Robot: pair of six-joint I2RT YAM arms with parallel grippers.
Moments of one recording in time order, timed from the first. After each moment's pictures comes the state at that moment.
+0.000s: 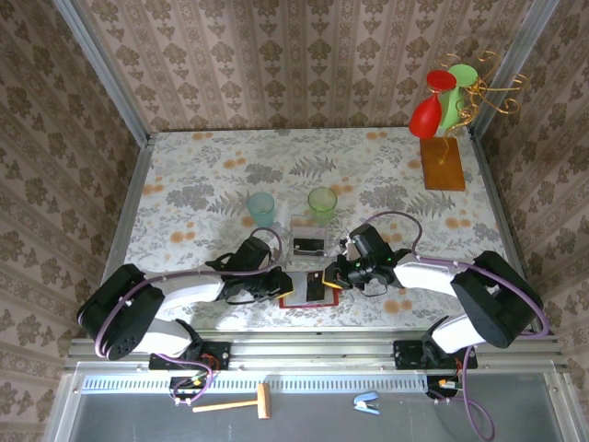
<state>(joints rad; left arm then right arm) -0.80 1.37 0.45 -0.01 0.48 -1.00 0.60 1.44 0.53 -0.02 -0.55 0.93</state>
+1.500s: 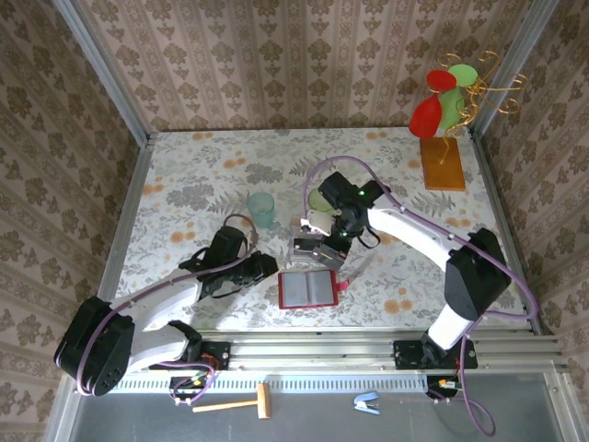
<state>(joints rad) -0.60 1.14 0.44 -0.11 0.47 -0.94 0.64 1.69 1.38 -1.04 -0.28 -0.51</state>
